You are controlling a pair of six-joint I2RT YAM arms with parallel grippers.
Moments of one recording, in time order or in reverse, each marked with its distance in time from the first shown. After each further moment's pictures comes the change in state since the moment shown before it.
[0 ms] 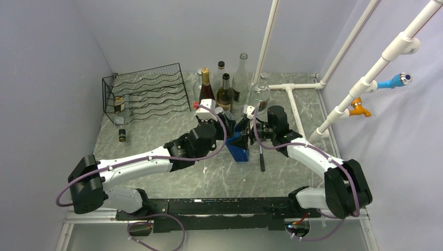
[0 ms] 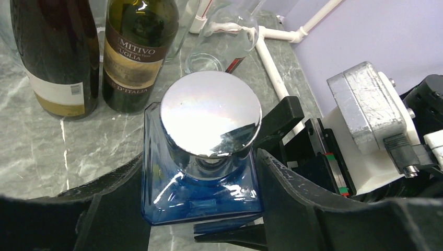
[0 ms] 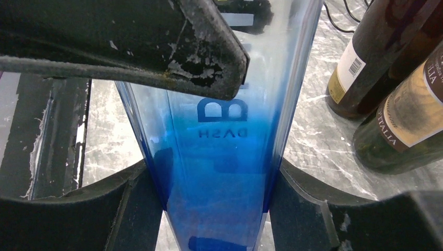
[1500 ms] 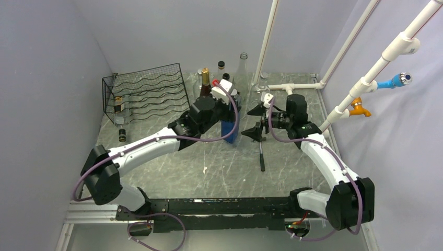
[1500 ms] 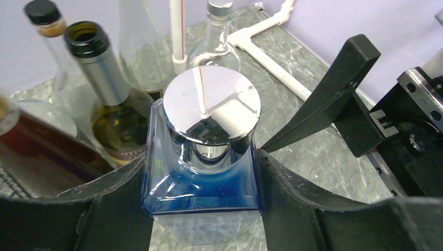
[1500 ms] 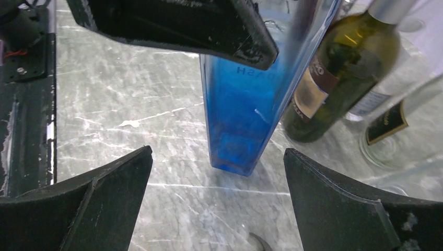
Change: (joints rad) left arm 0.194 0.137 0.209 0.029 0.396 0.509; right arm -0.186 -0.108 0.170 -0.331 -0.044 -0.167
